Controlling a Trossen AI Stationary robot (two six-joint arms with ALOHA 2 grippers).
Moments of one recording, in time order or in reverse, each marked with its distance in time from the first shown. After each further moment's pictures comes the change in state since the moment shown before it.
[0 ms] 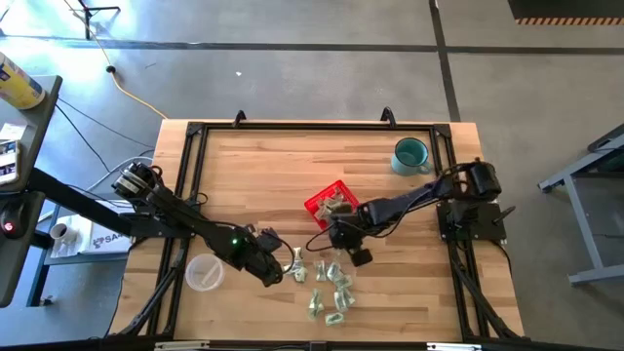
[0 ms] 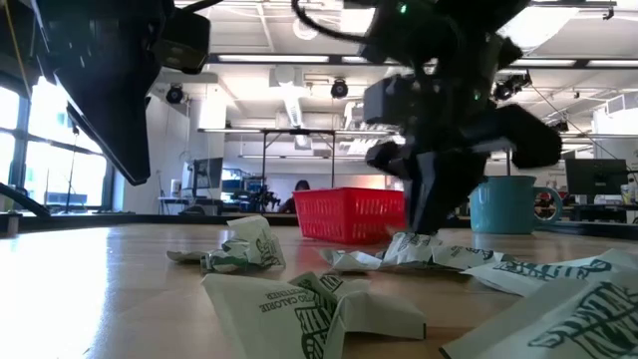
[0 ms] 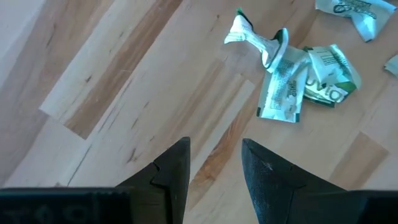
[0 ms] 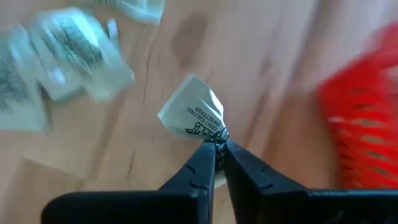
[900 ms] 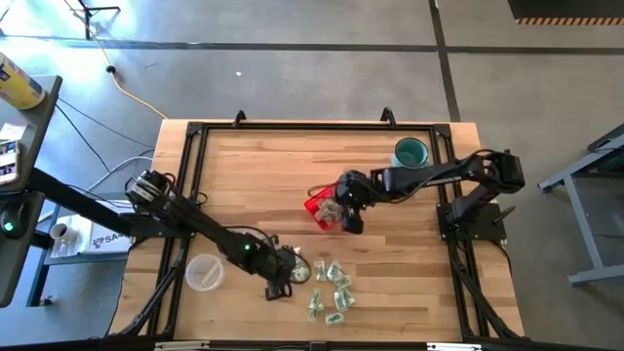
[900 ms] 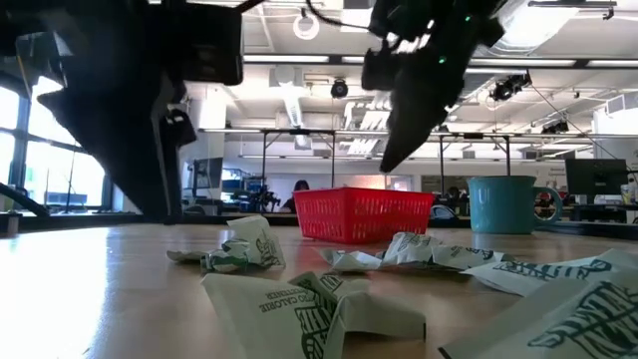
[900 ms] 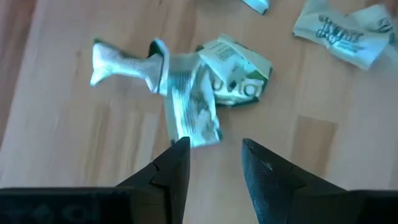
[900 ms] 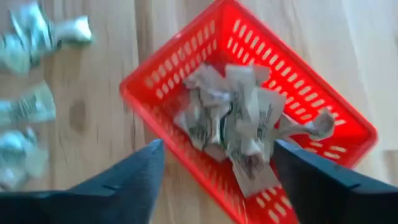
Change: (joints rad) left arm 0.030 0.130 0.001 0.300 0.139 0.418; right arm -0.200 -0.210 0.002 -0.081 0.072 0.260
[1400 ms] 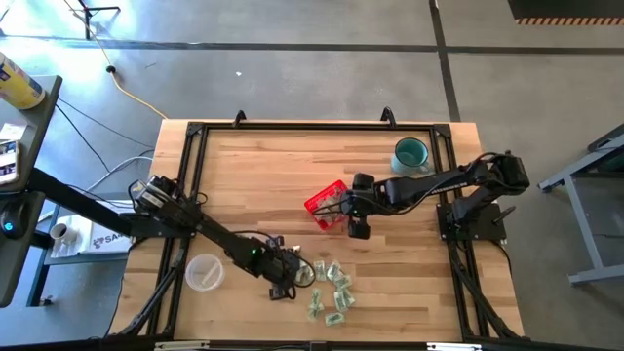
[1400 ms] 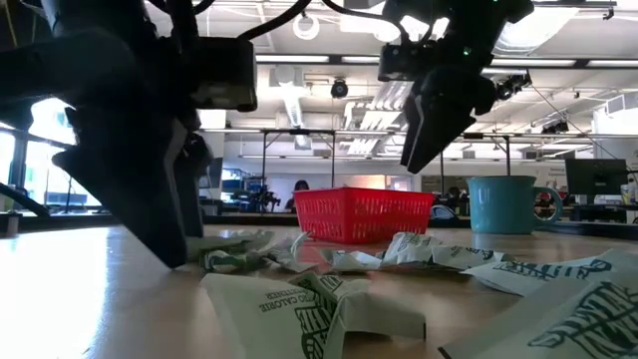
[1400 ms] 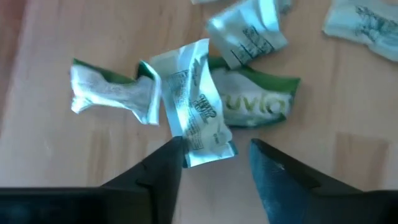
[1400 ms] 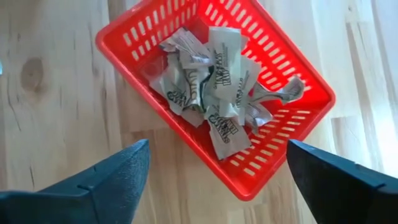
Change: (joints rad) left arm 0.003 0.105 0.004 0.069 -0.049 0.066; right arm 0.111 -0.022 0.000 -0.125 0.235 0.027
